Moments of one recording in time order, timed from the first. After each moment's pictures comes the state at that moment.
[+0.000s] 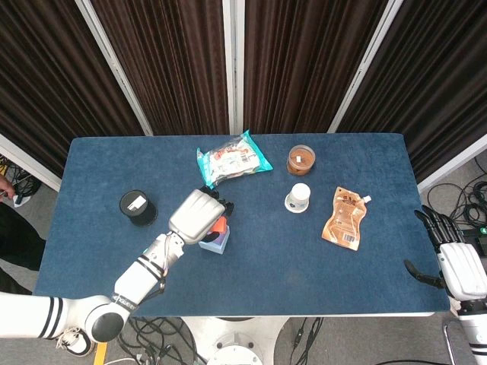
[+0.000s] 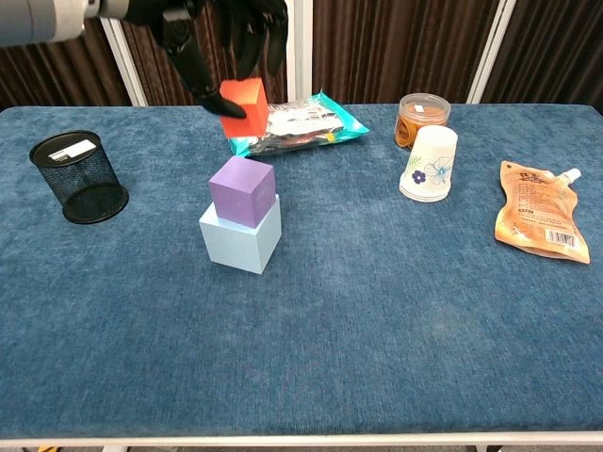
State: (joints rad) left arm -0.95 -1.31 -0.23 -2.02 0.91 1.05 0.76; right arm 0.12 -0.94 0.06 -1.74 -1.57 1.44 0.25
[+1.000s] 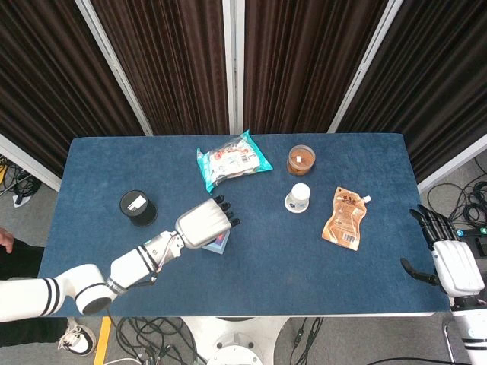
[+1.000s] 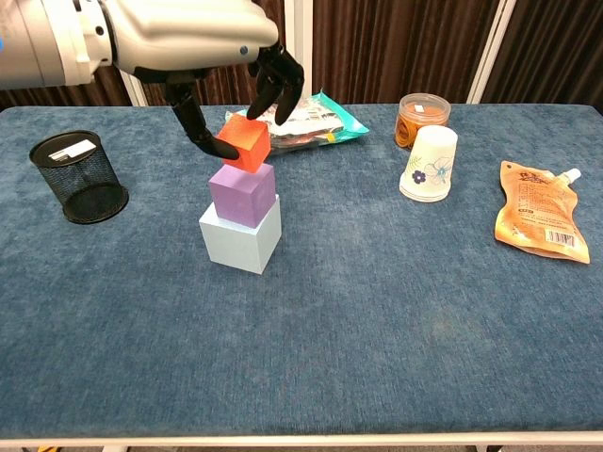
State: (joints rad) left arm -0.99 -1.29 -0.10 -1.72 1.45 0.88 0.44; right arm 0.13 -0.96 0.06 -1.75 -1.52 1.40 0.18
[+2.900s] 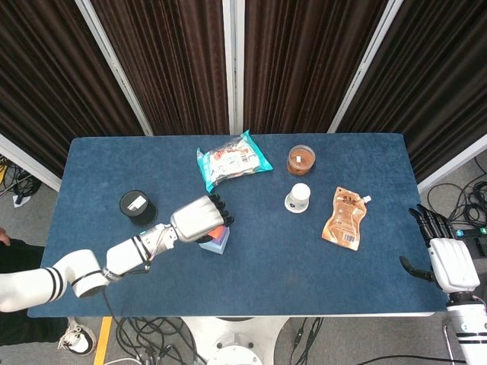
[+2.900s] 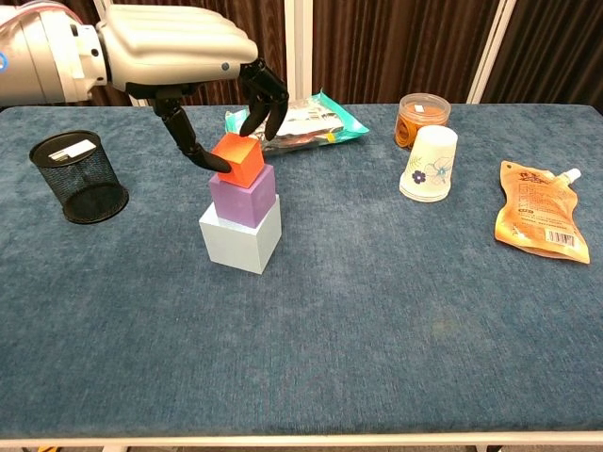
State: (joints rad) left arm -1.00 -1.35 -0.05 -1.48 1.66 0.92 0.03; right arm 0.15 -0.98 0.08 -1.77 -1.44 1.35 0.09
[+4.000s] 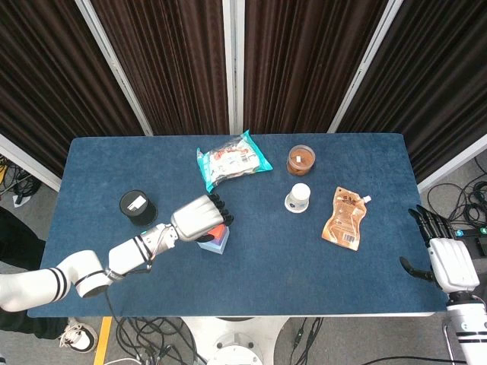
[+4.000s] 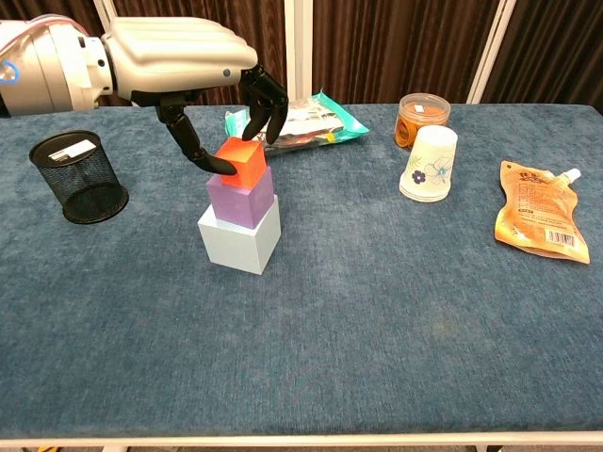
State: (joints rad) left arm -0.99 -1.38 -0.04 -1.45 1.65 0.92 0.01; right arm 0.16 -0.97 0.08 -1.78 -1.42 1.33 0.09
